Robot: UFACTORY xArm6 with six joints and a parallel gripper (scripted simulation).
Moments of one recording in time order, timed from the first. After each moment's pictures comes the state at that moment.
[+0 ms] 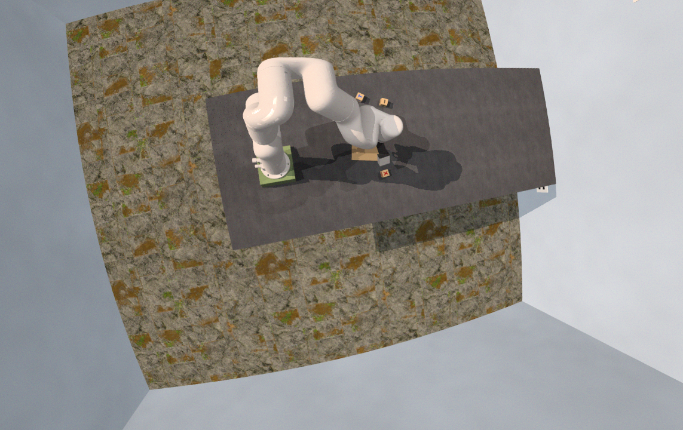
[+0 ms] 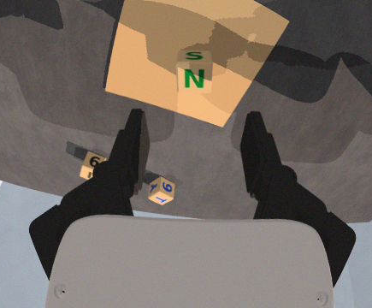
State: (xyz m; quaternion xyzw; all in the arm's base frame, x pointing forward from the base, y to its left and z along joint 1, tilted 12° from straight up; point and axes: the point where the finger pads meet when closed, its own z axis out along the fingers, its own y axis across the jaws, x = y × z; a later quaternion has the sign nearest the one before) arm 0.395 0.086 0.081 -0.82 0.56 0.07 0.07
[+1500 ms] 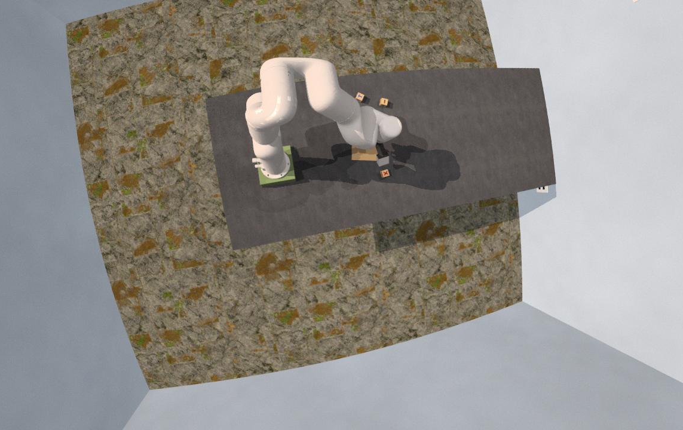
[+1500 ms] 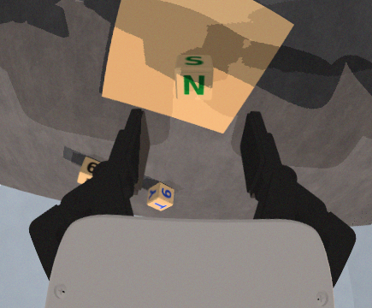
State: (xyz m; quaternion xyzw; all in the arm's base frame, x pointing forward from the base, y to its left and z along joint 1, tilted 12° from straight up) arm 0.395 0.088 0.071 -0.82 0.56 0.07 0.07
